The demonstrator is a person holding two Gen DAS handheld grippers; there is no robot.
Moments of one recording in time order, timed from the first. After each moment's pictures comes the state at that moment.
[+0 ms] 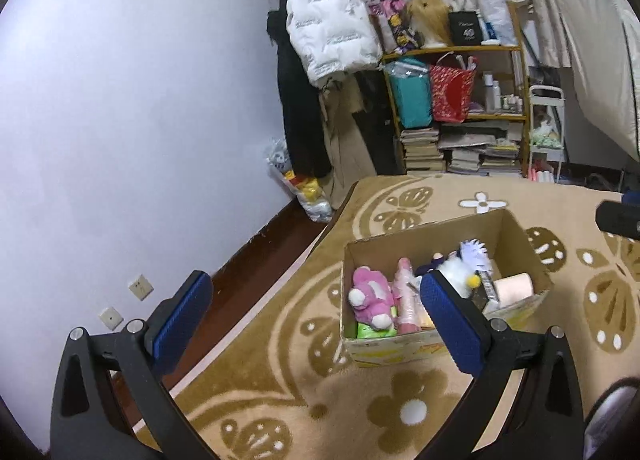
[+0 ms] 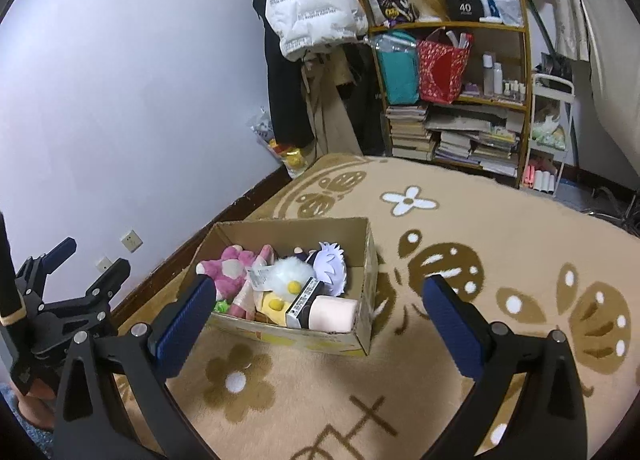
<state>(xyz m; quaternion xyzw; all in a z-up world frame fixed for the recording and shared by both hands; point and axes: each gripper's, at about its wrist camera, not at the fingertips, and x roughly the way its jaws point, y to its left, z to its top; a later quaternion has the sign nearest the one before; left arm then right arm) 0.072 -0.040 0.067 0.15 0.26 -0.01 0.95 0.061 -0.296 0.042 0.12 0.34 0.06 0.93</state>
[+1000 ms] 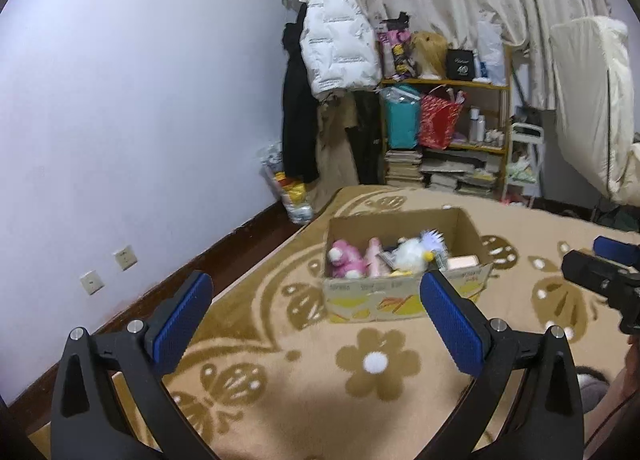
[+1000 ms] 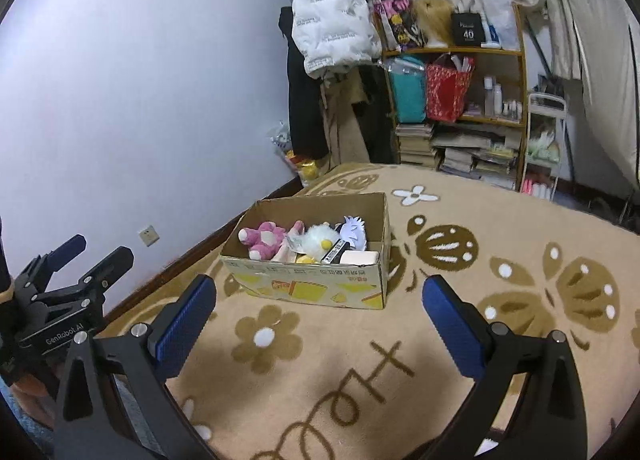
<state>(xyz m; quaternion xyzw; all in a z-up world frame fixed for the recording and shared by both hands) -0.034 -0.006 0.066 0.08 0.24 -0.03 0.97 -0.048 -0.261 0.043 0.10 0.30 0.07 0.95</state>
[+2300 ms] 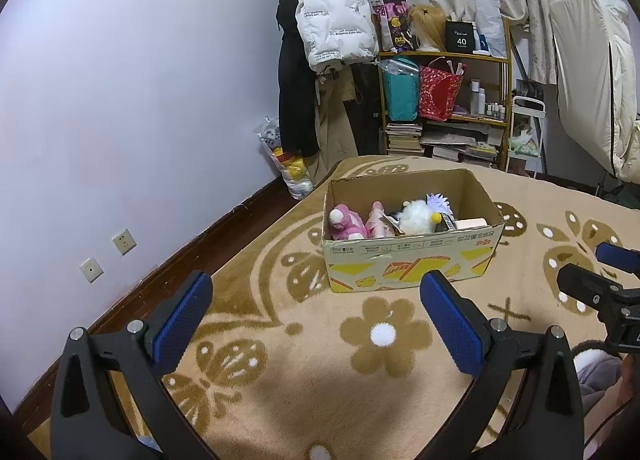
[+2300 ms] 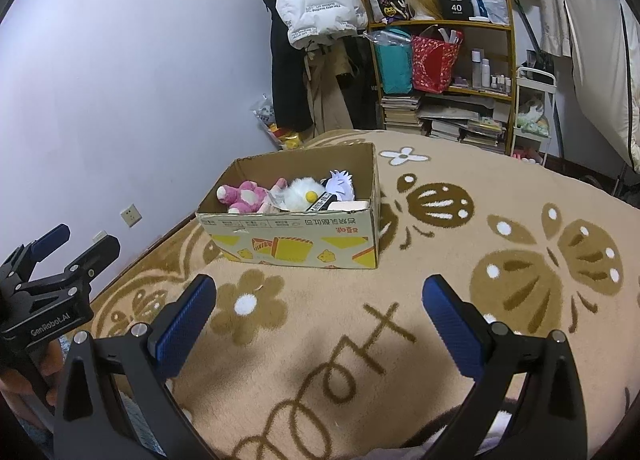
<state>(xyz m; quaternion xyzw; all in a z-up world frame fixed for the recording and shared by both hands) -0.027 -0.008 0.031 0.09 0.28 -0.03 0.96 -0.046 -0.256 -0.003 0.10 0.34 0.04 0.94</state>
